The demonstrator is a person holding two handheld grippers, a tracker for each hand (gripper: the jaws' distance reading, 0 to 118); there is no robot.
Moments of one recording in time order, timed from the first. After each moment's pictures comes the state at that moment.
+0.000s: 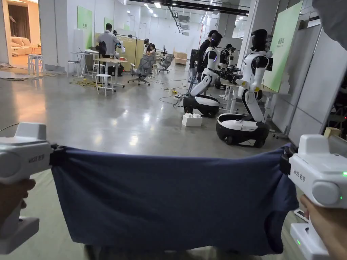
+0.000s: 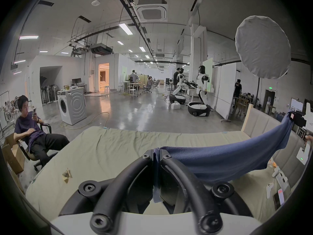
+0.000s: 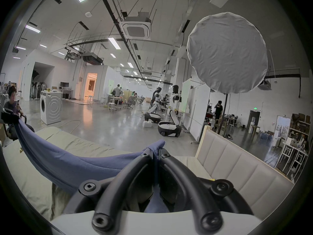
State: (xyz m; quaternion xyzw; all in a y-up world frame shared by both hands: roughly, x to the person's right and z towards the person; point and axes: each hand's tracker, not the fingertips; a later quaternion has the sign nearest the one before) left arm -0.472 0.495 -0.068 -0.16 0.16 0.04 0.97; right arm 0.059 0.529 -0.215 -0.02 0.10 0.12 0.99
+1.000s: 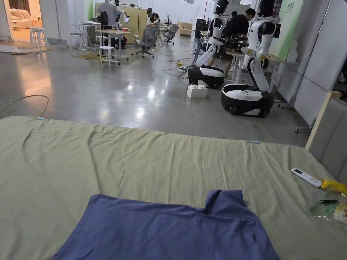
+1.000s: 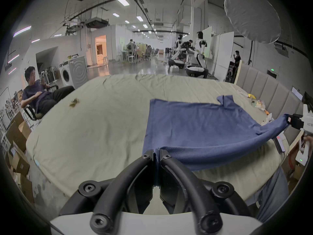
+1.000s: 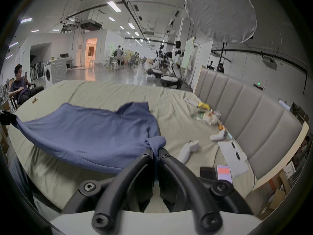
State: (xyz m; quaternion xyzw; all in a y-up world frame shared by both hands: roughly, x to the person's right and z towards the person) left arm -0.372 0.291 0.181 -0.31 0.15 0.06 0.94; right arm 0.146 0.299 0.039 -0.24 0.09 0.14 0.96
